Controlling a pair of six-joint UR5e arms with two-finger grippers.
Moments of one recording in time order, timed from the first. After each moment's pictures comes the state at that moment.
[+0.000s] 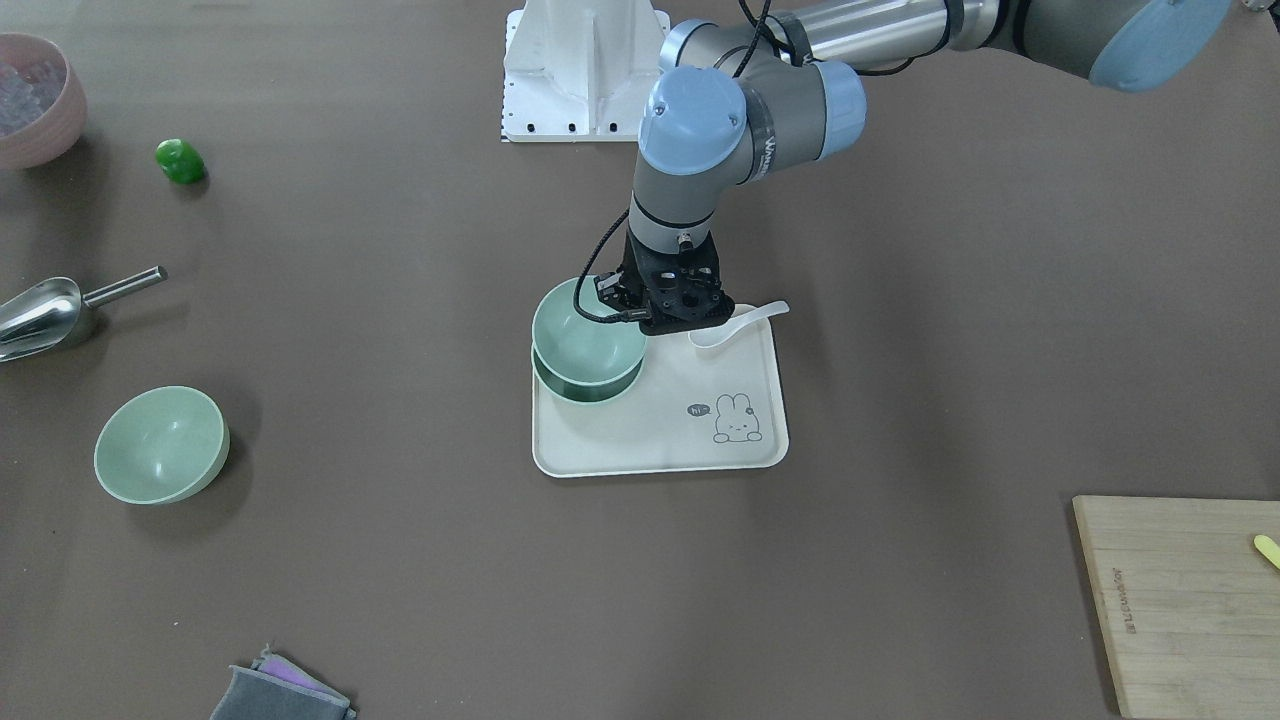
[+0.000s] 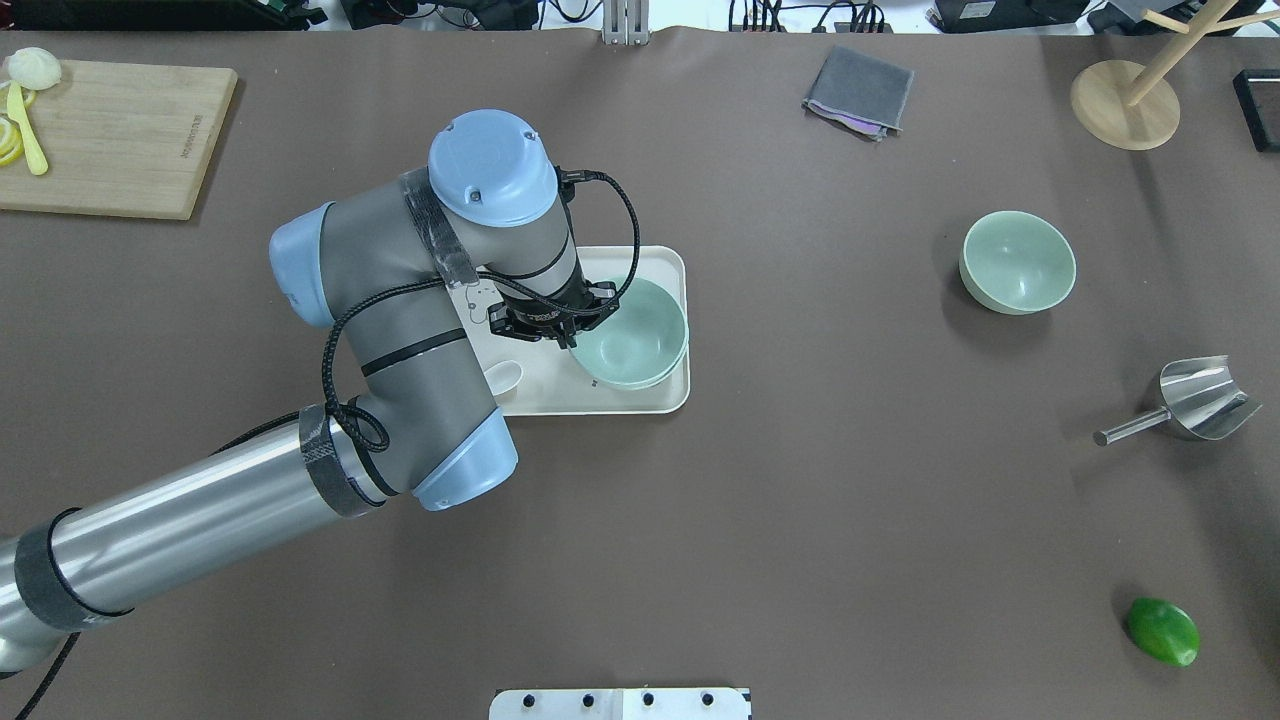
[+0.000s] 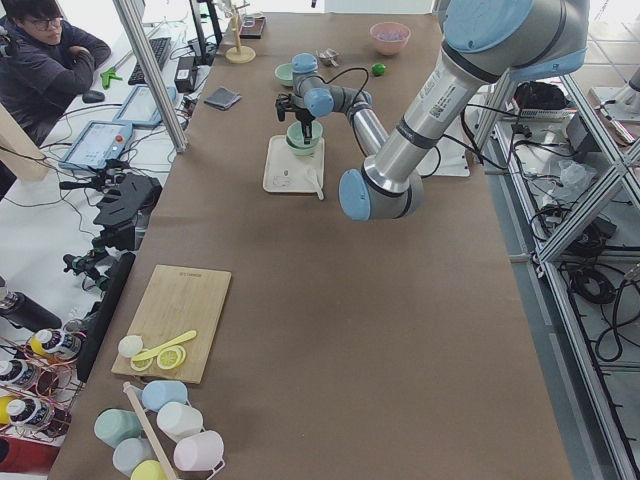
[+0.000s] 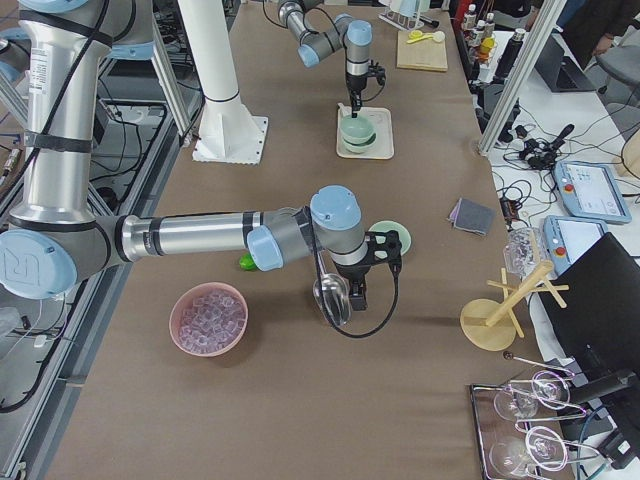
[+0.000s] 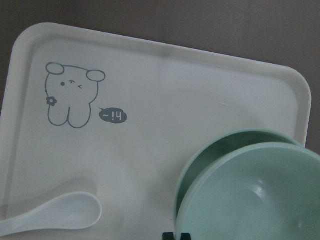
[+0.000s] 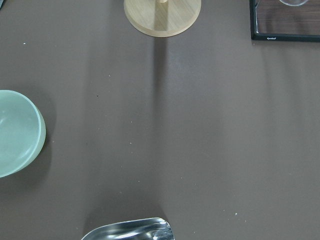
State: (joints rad) left arm -0.60 -2.38 -1.54 -1.59 -1.98 -1.34; right arm 1.50 -1.73 1.83 -1.26 2.31 0.30
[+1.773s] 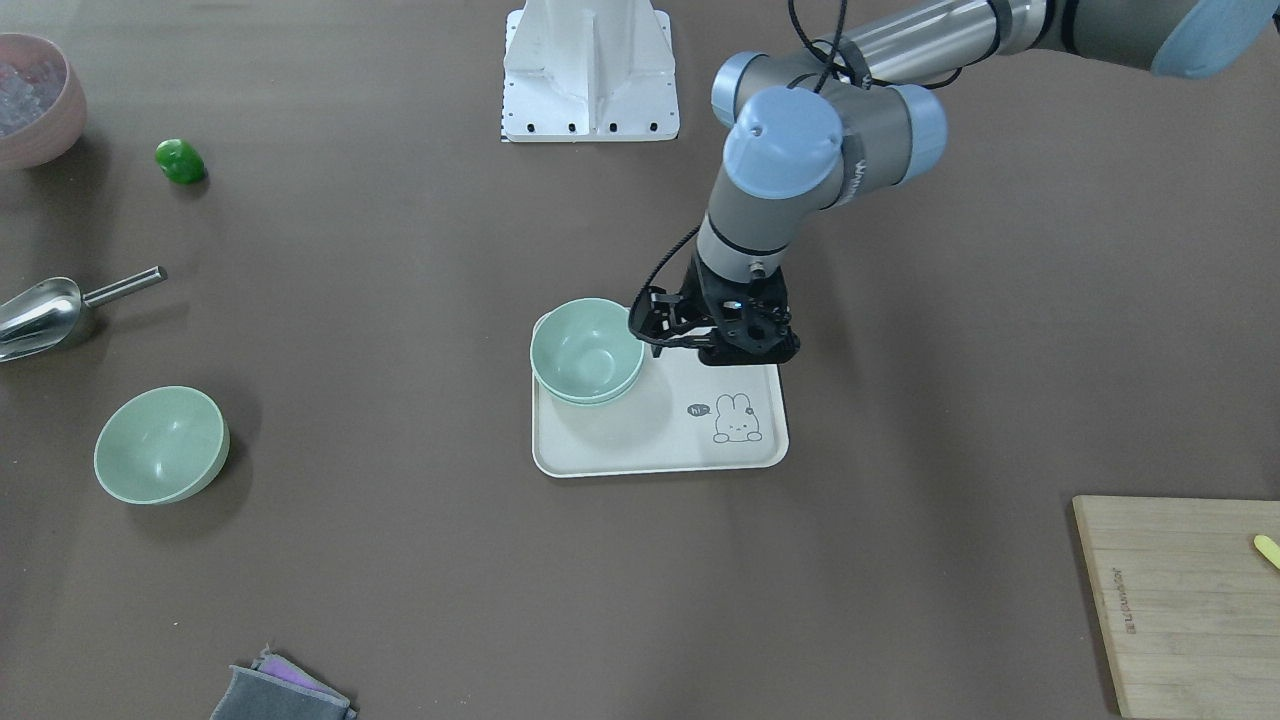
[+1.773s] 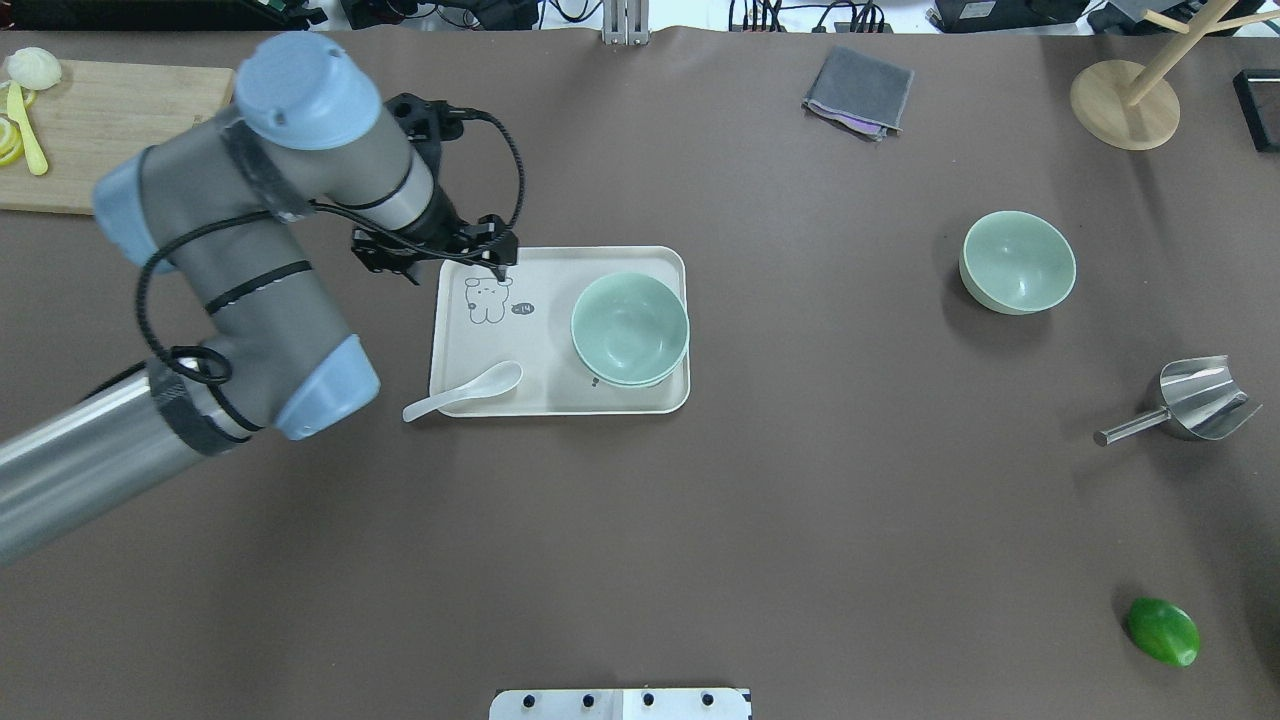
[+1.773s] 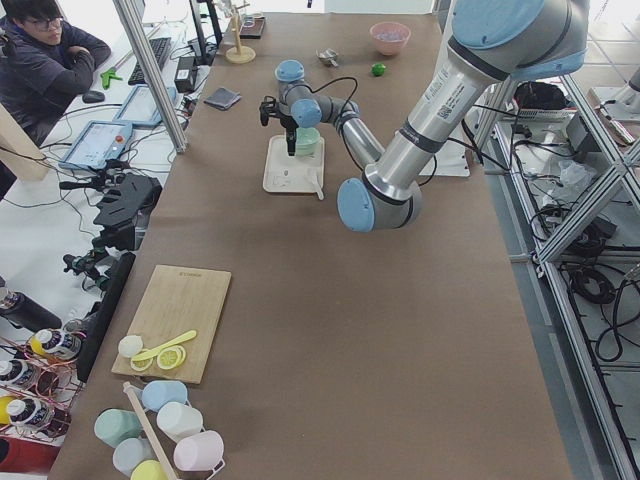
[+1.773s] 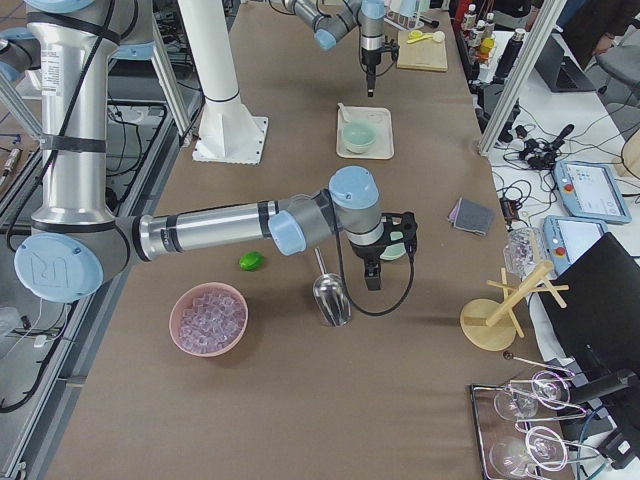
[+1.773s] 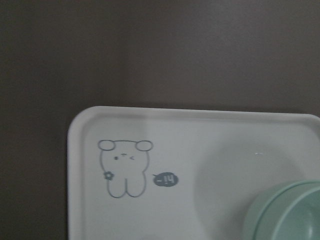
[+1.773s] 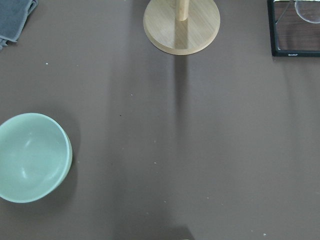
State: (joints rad) left arm -0.79 -2.15 -1.66 -1.68 -2.08 -0.99; right arm 1.44 -1.63 1.83 -1.28 2.31 0.46
